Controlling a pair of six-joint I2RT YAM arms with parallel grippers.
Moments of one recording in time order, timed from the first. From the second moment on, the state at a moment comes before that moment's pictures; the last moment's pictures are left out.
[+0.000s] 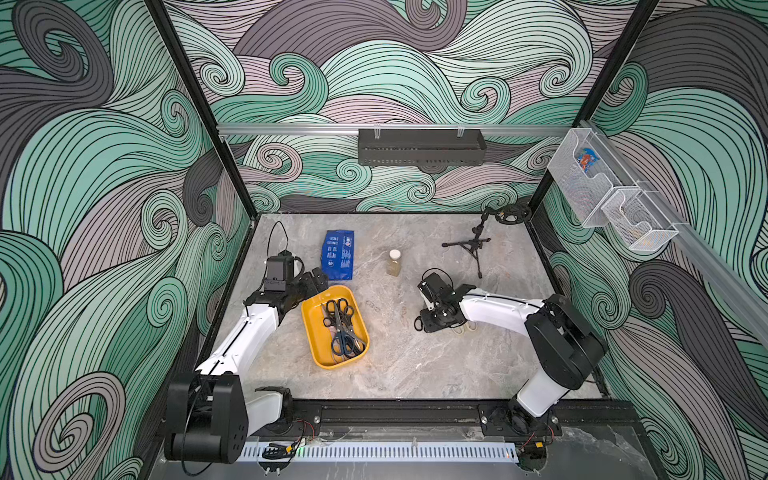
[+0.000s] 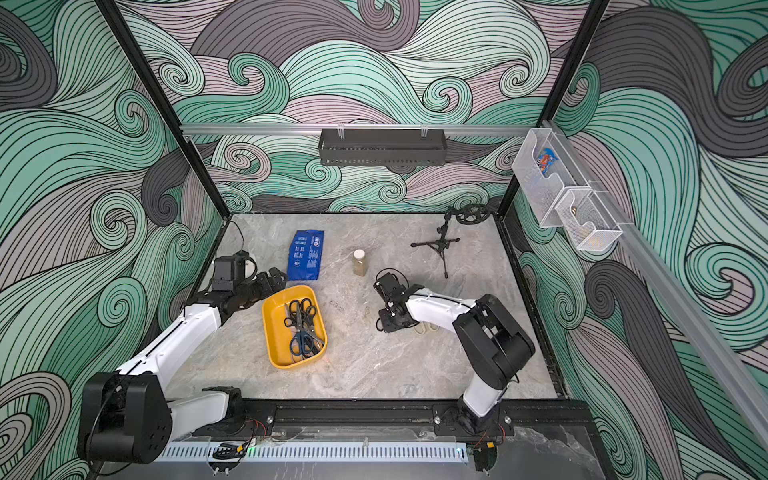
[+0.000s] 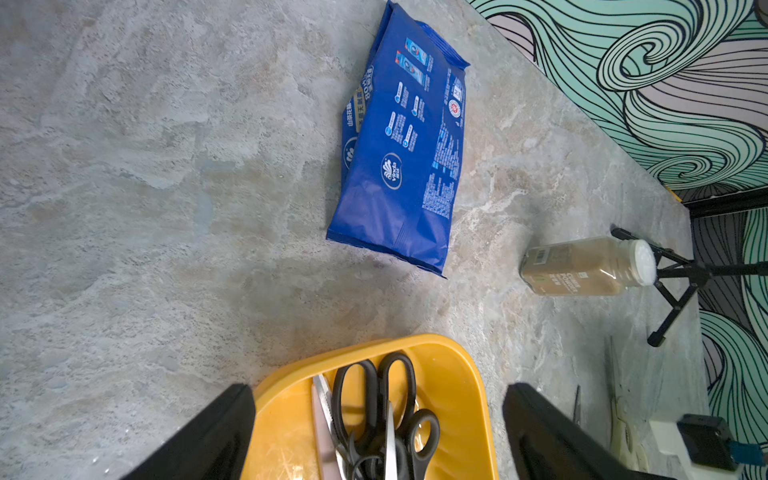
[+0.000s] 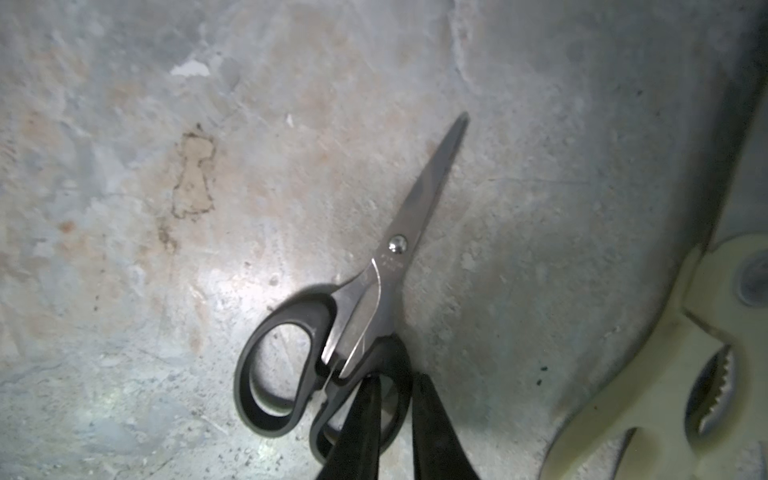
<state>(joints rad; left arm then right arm) -0.03 1.20 0.73 -0.33 0.19 -0.50 0.65 1.69 0.92 -0.59 0.07 0.35</state>
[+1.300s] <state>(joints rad) 0.05 1.20 0.73 -0.32 0.26 -0.53 0.63 1.45 1.02 -0.77 0.06 0.43</state>
